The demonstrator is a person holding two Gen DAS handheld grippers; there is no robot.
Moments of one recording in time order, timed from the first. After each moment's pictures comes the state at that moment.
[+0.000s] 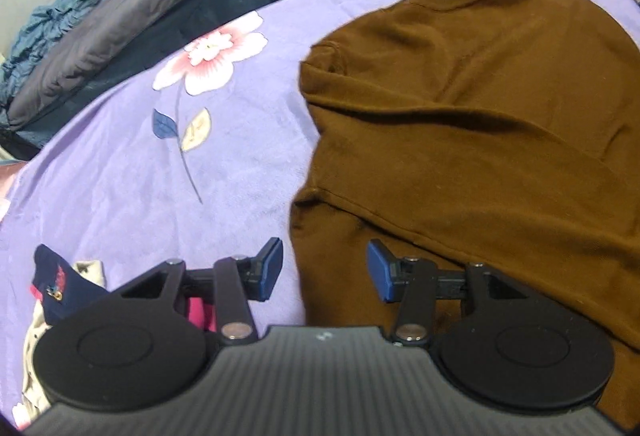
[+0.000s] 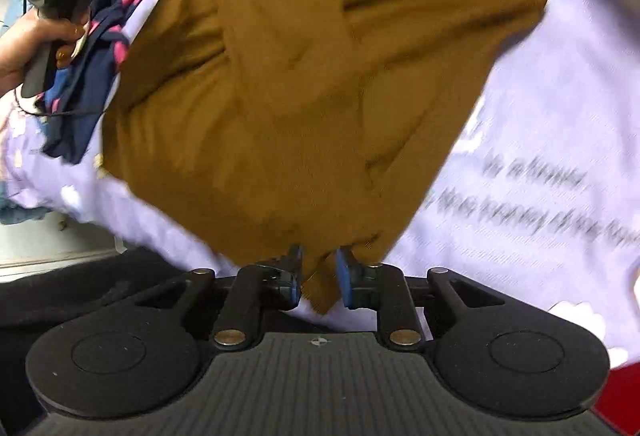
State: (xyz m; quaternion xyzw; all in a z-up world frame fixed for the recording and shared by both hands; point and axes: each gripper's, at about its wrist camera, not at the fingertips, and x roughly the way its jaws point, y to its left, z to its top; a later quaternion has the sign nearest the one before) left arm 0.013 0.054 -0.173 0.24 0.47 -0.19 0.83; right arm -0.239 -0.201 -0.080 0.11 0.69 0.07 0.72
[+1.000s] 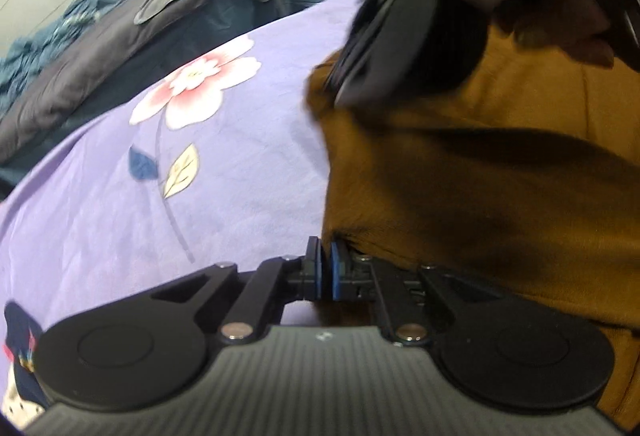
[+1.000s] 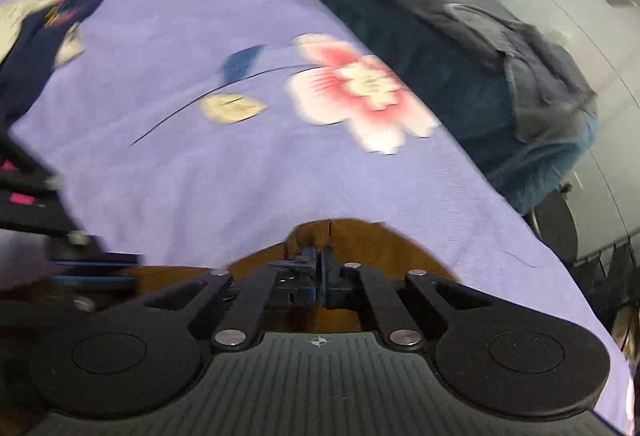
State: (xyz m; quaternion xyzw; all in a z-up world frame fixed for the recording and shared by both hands) left arm 0.061 0.071 -0.213 0.23 0.42 -0.24 0.84; right arm 0.101 -0.049 -0.147 -0.26 0.43 0.19 0.84
